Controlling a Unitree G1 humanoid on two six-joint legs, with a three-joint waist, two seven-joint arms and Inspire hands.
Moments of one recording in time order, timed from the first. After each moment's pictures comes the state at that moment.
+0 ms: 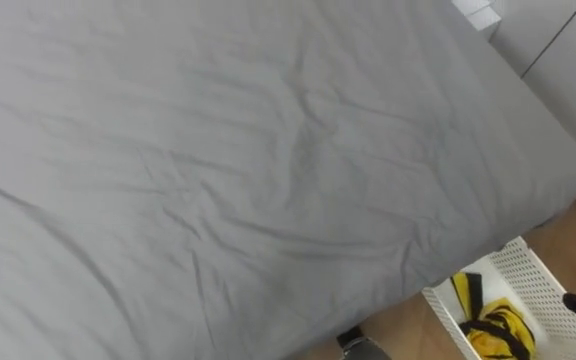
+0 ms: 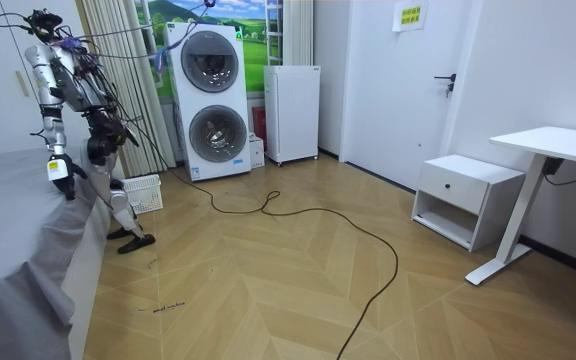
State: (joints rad) left arm 0.07 0.30 -0.16 1.18 -0.16 0.19 0.11; right arm -0.22 -0.51 -0.29 1.28 0.44 -0.08 -0.39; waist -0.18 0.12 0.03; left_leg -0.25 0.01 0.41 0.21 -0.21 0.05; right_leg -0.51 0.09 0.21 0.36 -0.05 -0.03
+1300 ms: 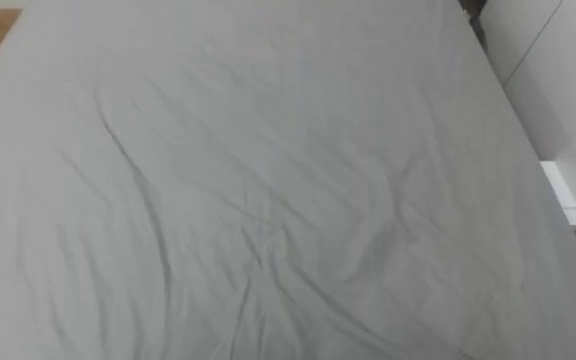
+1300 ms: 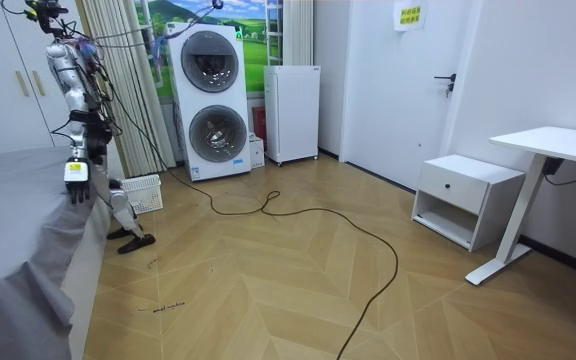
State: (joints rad) left arm 0.12 0.23 -0.01 1.12 0.00 0.08 0.30; right arm 0.04 -0.24 -0.02 1.28 0.32 -0.05 -0.24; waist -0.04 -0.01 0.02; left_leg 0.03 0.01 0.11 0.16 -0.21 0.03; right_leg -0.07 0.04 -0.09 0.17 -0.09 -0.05
